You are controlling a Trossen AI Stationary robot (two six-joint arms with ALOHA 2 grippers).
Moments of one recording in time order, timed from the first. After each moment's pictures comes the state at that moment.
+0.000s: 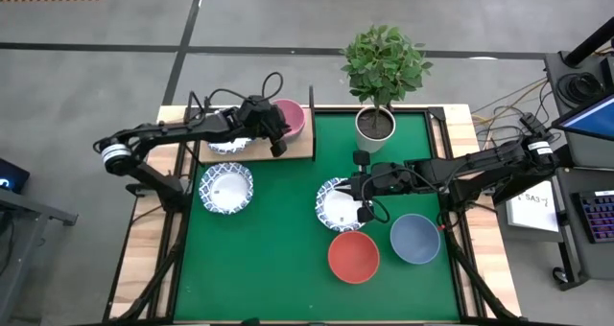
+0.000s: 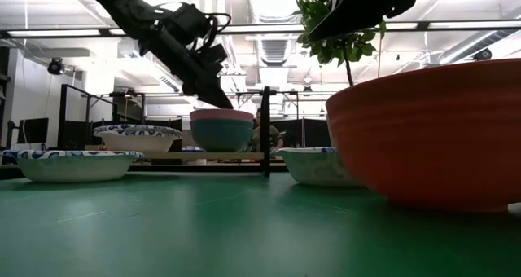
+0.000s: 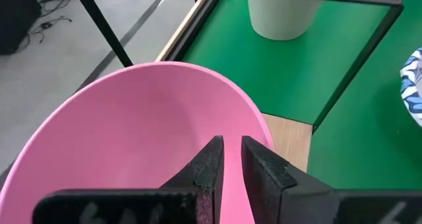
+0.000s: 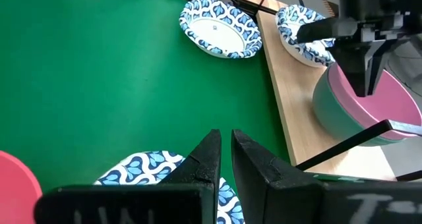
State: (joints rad) left arm 0.53 1.48 0.94 -0.09 0.03 0.17; right arm 0.13 1.27 0.90 -0.15 0.20 -0.23
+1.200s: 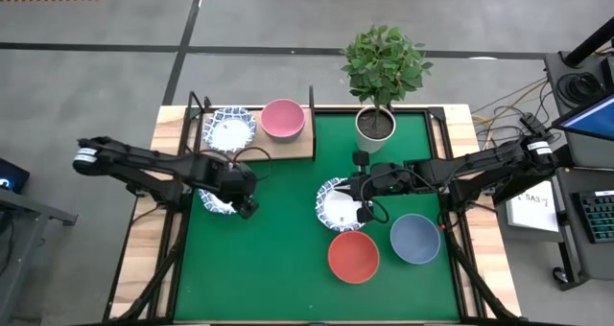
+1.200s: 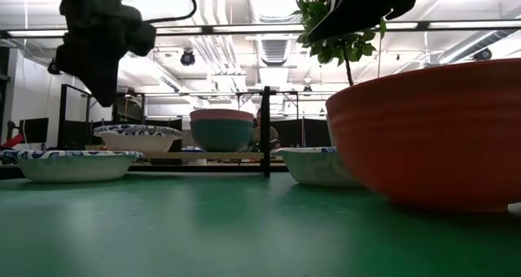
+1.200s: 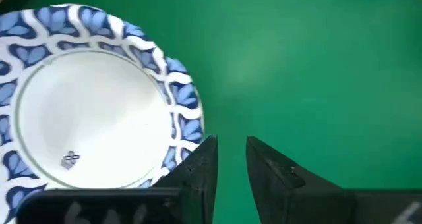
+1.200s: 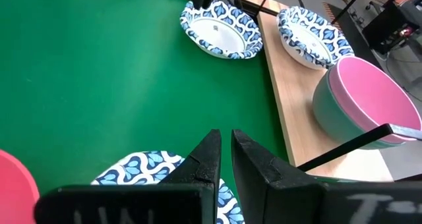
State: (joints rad) left arm -0.10 1.22 0.92 -0.99 -0.07 -0.92; right arm 0.13 1.27 0.90 -0.14 0.20 -0.25
